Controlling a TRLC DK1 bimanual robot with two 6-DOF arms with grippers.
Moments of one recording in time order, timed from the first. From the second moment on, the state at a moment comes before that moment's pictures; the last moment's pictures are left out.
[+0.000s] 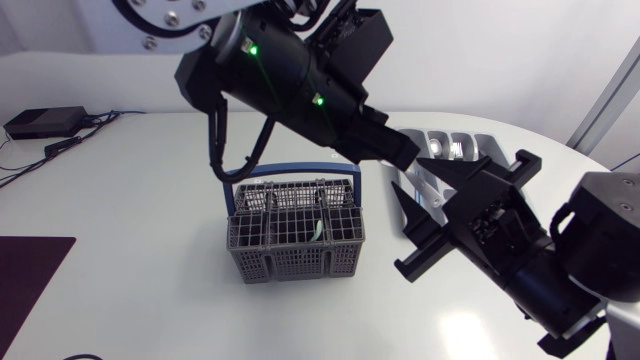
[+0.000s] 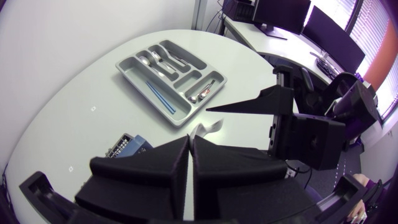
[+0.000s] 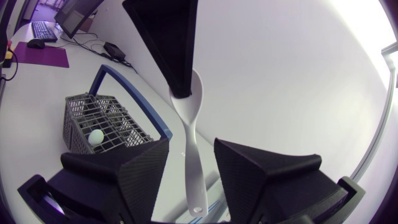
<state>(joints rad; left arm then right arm) -0.85 1.66 1.62 -0.73 0.19 0.02 0.80 0.86 0.40 0.33 0.36 -0.56</state>
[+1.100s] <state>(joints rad) -0.82 1.68 1.62 -0.73 0.24 0.00 0.80 0.95 0.42 0.38 0.38 -0.61</state>
